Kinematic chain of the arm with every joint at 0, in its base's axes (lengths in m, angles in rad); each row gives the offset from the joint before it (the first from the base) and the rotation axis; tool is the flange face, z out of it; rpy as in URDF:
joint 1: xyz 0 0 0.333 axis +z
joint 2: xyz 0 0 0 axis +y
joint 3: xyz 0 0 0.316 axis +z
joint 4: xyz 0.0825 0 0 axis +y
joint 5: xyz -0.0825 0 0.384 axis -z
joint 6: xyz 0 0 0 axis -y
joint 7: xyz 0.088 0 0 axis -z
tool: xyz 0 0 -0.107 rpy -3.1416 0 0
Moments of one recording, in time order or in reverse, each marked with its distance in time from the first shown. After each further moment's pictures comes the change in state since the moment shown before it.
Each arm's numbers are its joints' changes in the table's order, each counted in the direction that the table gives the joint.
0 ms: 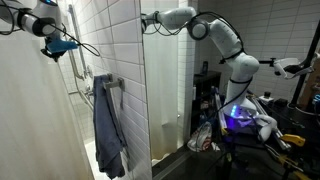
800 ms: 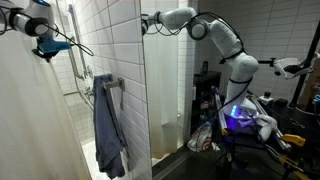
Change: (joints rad) arm 0.048 0.001 -0.001 -0.003 0.000 -0.017 0.007
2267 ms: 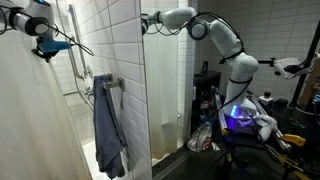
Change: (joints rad) arm 0.000 0.000 -0.002 -0.005 0.000 -0.020 0.000
